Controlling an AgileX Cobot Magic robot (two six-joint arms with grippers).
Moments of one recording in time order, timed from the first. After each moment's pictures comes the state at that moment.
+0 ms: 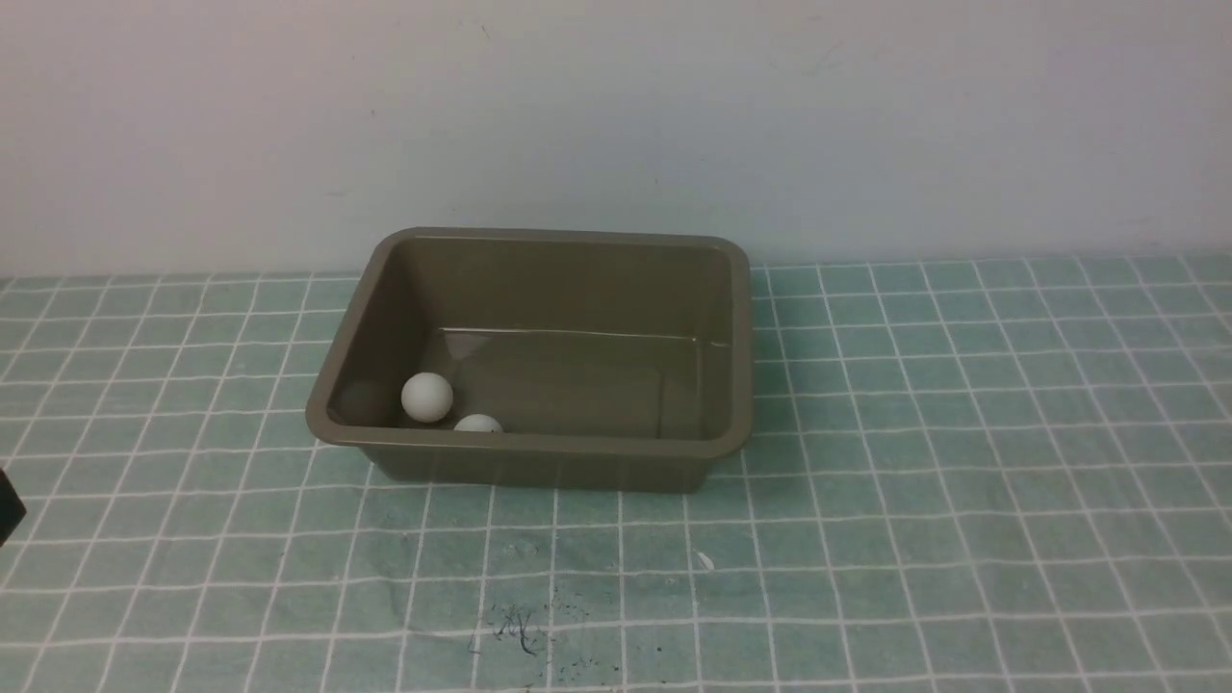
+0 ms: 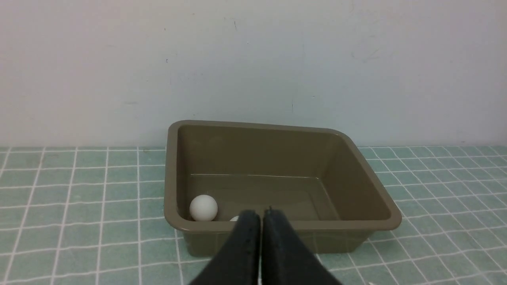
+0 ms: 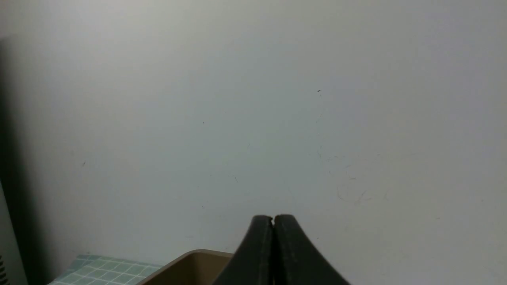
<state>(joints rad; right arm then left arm) 0.48 -0.02 -0.48 -0.15 0.44 0.32 -0.21 0.26 -0.52 -0.20 0.52 -0.05</state>
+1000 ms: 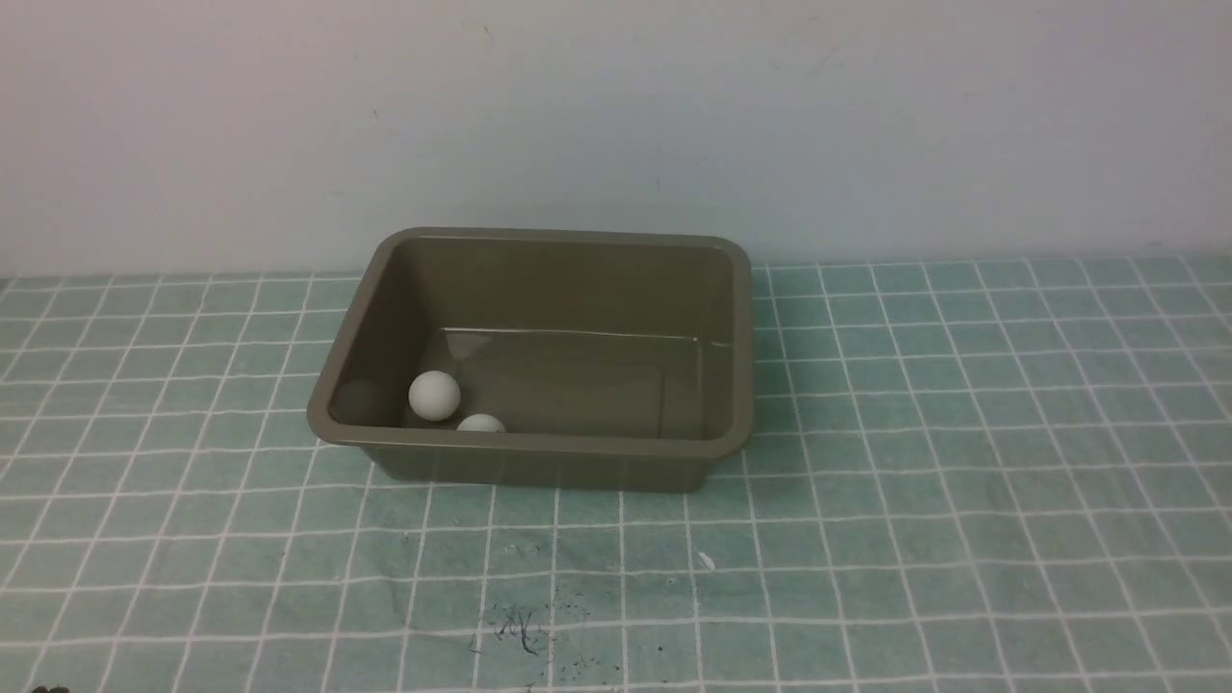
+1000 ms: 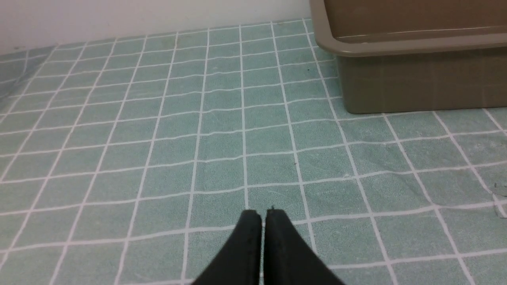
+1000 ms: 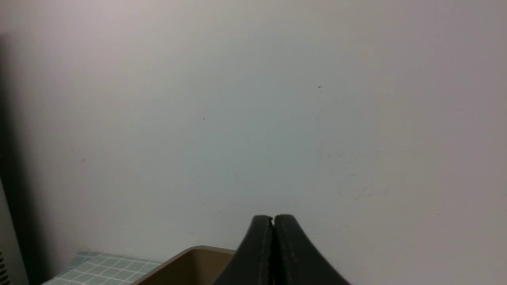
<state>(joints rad) 0.48 -0.02 -0.48 -0.15 0.45 0.32 -0.02 -0.01 0.02 0.00 0.39 0.03</state>
